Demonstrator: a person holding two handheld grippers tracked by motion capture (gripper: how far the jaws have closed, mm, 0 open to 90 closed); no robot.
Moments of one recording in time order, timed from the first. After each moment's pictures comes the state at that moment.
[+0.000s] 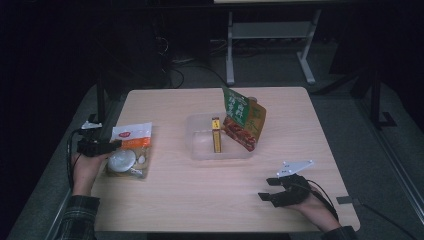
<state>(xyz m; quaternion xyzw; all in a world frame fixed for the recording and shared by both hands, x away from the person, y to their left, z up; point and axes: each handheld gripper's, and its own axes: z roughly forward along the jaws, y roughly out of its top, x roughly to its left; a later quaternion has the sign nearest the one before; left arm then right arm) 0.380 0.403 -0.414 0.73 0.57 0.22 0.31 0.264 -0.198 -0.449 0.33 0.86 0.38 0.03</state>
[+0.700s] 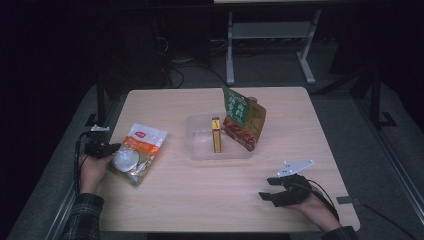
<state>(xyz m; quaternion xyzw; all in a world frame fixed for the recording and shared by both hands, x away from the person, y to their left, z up) 0.391 0.392 -0.441 0.75 0.57 0.18 0.28 0.264 -0.199 -0.448 0.33 0.86 0.38 0.04</state>
